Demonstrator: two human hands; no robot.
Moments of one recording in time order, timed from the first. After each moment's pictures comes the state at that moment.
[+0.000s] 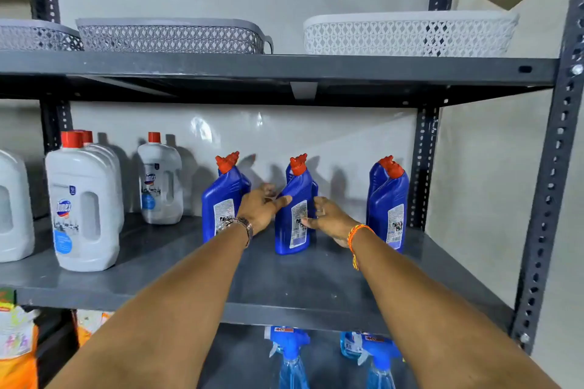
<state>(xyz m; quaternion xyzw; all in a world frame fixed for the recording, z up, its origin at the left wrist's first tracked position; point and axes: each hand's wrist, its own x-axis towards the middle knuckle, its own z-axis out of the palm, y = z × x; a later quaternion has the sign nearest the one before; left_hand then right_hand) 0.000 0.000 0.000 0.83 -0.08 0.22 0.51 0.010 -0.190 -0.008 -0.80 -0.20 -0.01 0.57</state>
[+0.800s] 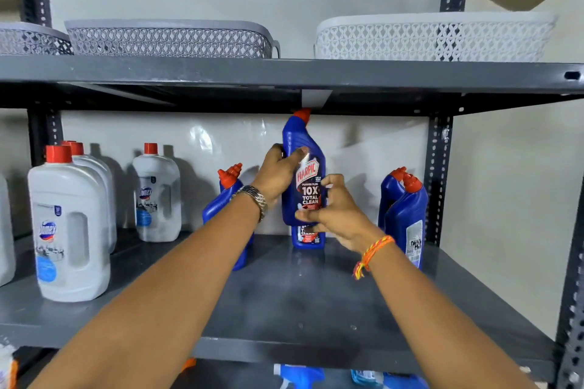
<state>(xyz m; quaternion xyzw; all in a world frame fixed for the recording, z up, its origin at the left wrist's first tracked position) 0.001 -0.021 0.099 0.70 -0.14 0.20 0.66 -0.009 -0.160 0.040 -0.75 -0.20 -0.11 0.63</state>
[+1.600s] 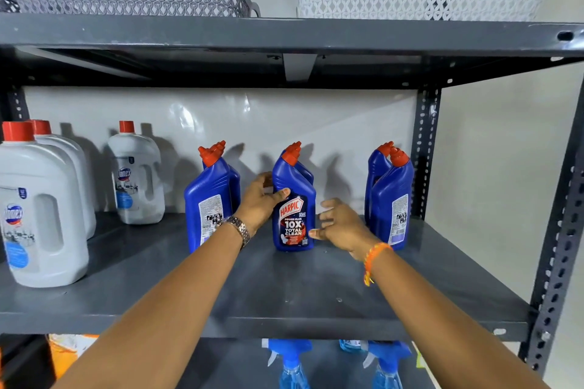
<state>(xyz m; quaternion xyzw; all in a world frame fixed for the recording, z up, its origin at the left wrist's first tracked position) 0.014 -0.013 0.002 0.75 -0.10 0.15 0.64 0.005 -0.203 -0.029 -0.83 -0.09 -0.06 0.55</state>
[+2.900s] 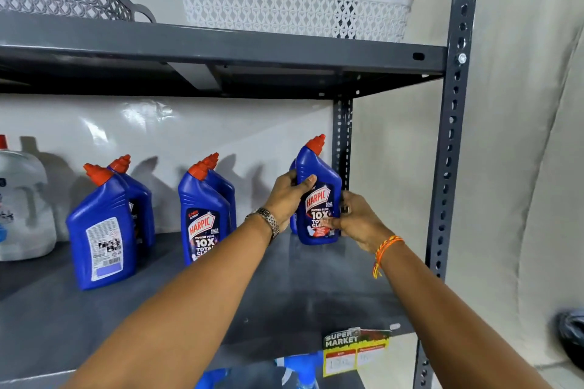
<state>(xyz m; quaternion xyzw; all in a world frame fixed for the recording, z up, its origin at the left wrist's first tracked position) 0.037 -0.219 0.027 0.65 -0.25 0.01 0.72 -0.004 -0.374 -0.002 -0.78 -0.02 -0.15 0.61</state>
